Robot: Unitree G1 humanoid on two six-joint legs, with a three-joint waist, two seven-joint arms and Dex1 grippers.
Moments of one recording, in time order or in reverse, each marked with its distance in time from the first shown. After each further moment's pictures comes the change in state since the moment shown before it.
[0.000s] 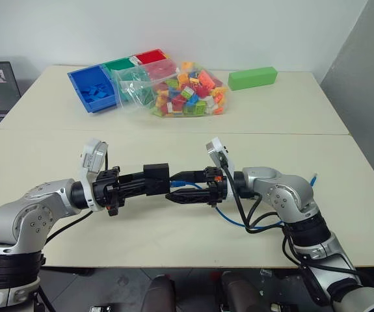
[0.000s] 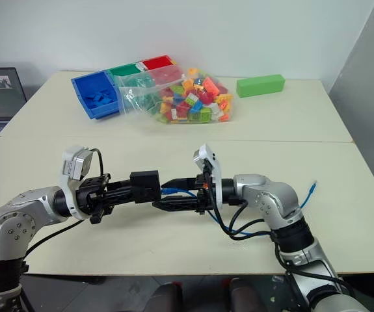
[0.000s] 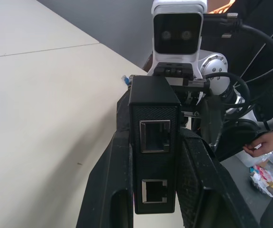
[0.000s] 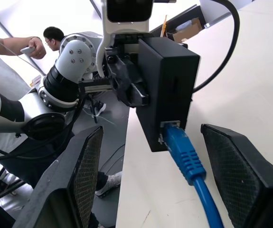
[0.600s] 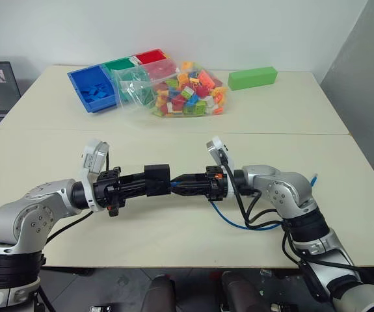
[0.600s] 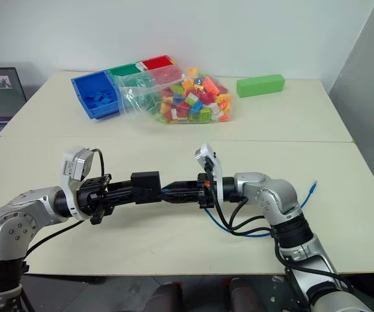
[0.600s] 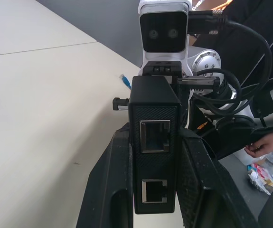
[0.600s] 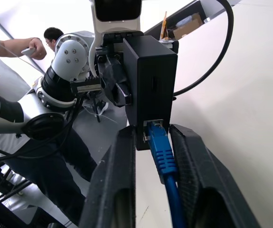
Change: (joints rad) left arm 0.000 0.004 -0.004 -0.003 0.001 0.002 -0.008; right arm -0.023 -0.007 -0.001 0.046 0.000 0.004 0.039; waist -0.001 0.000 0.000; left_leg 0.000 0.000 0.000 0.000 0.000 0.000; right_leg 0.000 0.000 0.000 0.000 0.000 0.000
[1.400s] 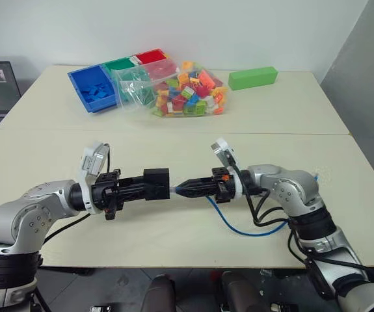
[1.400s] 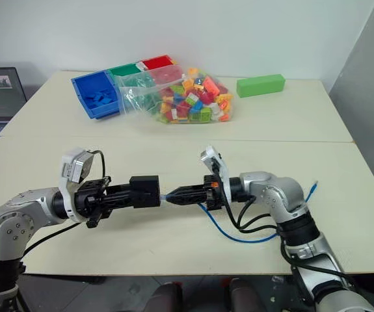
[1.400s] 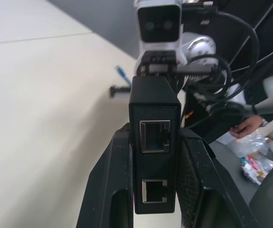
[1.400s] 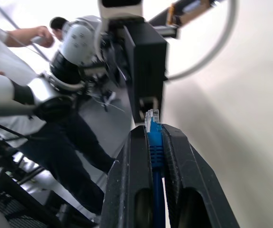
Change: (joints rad) left arm 0.026 0.052 0.013 0.019 0.012 -0.001 -0.042; right arm 0.009 -0.133 -0.030 0.001 -0.003 0.044 0.072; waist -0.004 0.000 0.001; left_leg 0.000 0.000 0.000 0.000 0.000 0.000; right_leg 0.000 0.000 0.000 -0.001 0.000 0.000
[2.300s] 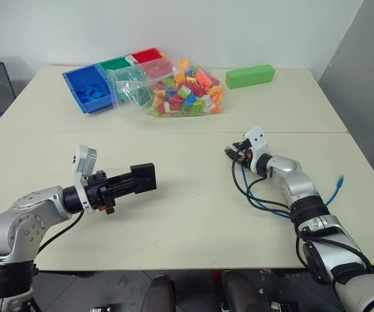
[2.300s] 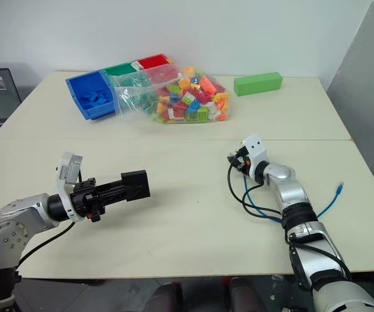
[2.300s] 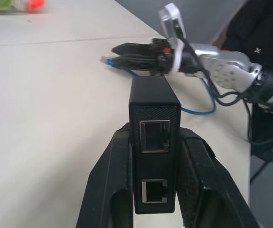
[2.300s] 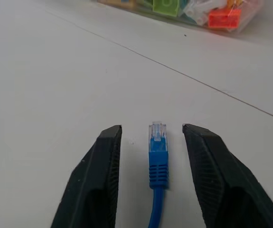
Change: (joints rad) left arm 0.051 -0.082 0.044 0.017 0.107 -0.095 0.223; right arm -0.113 0.065 -0.114 0.668 -0.536 -0.783 -0.438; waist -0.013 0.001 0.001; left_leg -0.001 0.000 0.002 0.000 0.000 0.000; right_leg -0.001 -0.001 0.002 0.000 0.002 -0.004
